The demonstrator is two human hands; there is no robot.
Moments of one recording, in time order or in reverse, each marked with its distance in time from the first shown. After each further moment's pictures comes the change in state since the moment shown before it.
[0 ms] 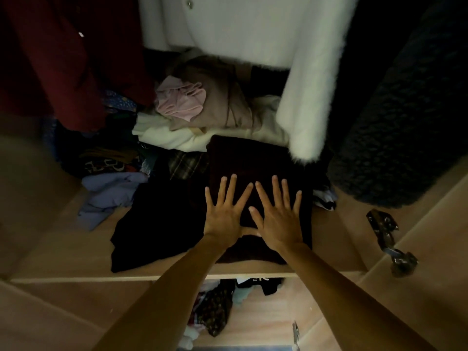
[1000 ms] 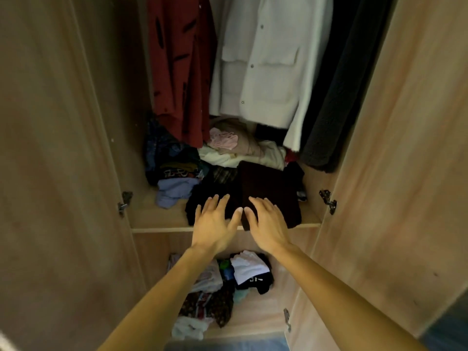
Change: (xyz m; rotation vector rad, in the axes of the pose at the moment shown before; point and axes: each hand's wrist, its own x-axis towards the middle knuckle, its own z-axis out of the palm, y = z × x) left_hand -0.357 -0.089 -0.187 -0.633 0.338 -0.112; right_hand -0.250 -0.221 -0.245 0.297 0.092 -0.012
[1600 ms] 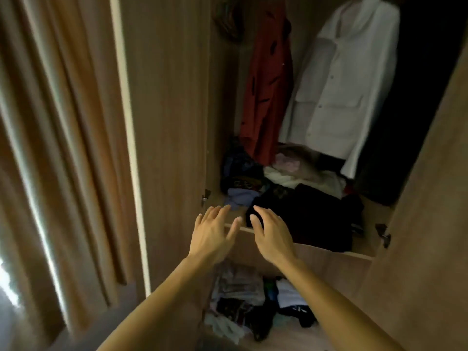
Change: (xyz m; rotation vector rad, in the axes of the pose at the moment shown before) left_hand -0.169 0.009 -0.147 0.159 0.209 -0.186; right_hand -0.099 -0.133 -0.049 0.257 -0.055 -0.255
